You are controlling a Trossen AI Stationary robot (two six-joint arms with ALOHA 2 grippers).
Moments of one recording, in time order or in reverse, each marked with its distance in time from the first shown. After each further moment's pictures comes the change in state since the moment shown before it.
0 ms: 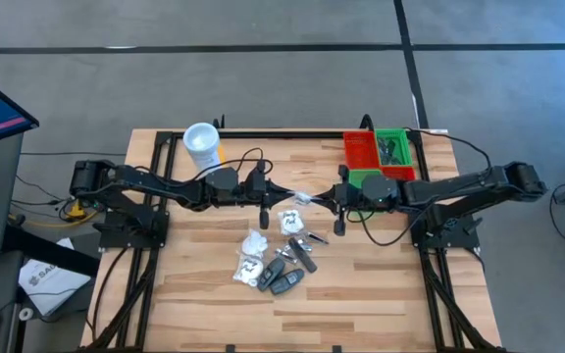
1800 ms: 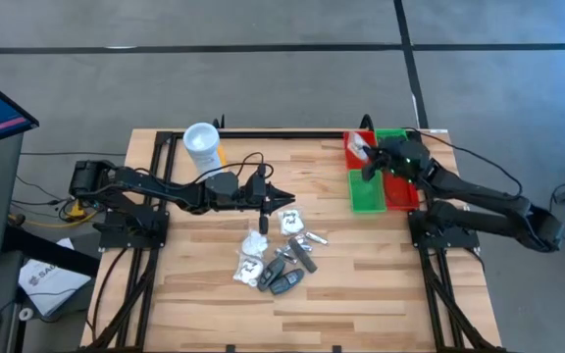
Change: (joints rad) left arm -0.047 -0.001 0.000 0.000 -0.014 -0.008; right arm -0.741 -0.362 -0.346 -0.071 -0.048 0.157
